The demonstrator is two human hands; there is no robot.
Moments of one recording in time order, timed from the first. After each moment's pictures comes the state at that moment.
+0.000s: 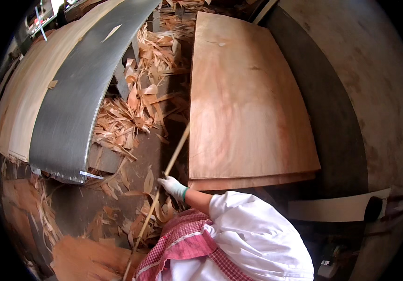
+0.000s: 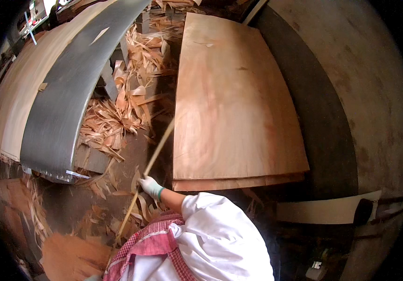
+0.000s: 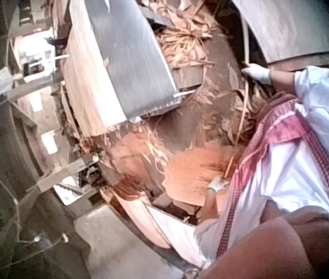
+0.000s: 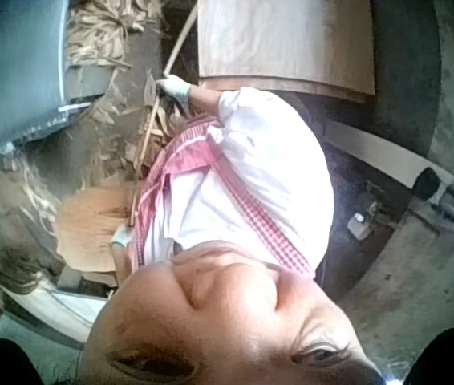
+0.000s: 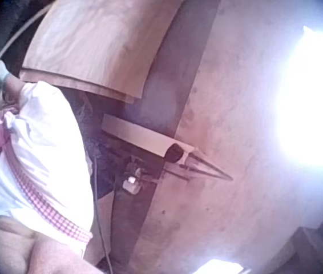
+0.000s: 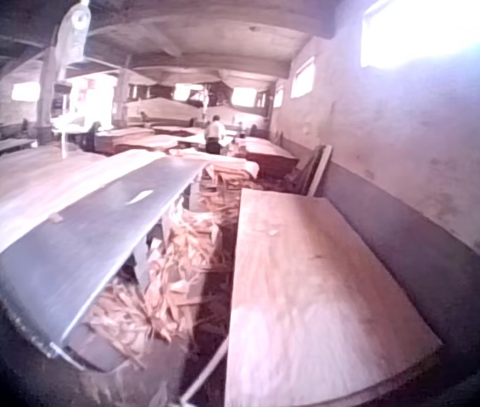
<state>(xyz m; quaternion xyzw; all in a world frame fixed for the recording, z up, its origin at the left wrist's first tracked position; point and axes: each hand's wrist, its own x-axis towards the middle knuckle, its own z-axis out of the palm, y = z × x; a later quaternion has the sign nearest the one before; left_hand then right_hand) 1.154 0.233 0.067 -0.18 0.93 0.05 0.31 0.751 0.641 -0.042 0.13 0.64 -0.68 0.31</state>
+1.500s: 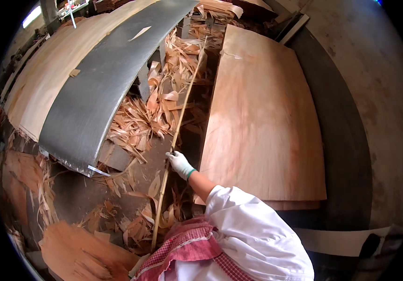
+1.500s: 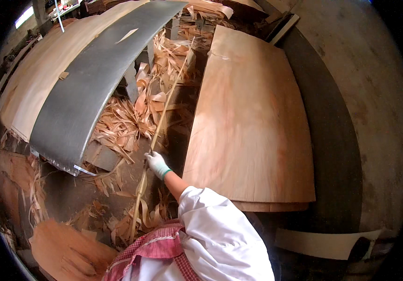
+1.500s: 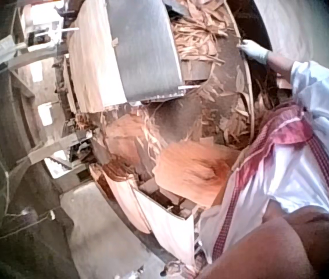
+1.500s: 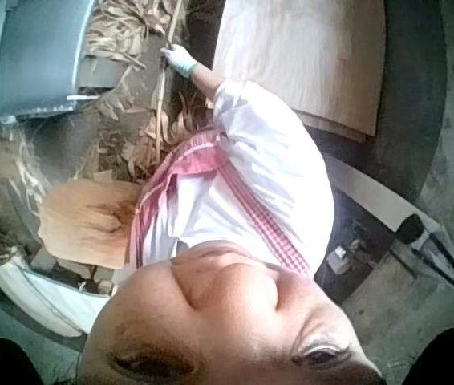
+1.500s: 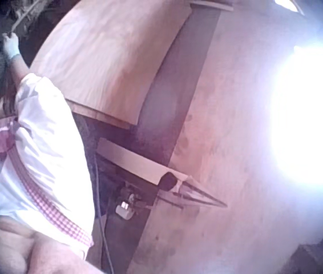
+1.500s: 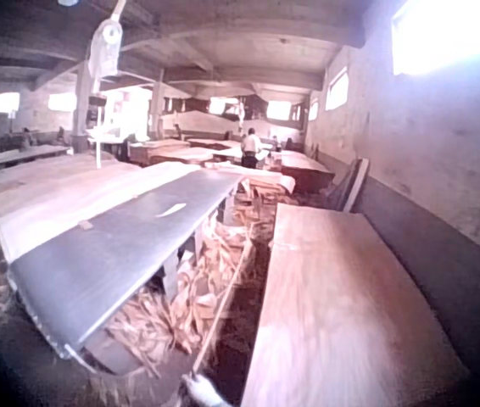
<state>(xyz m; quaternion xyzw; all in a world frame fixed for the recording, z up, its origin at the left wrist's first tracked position) 1.115 0.405 -0.004 -0.28 0.85 0.30 0.34 0.615 0.642 -0.018 0.07 0.65 -0.71 0.27</state>
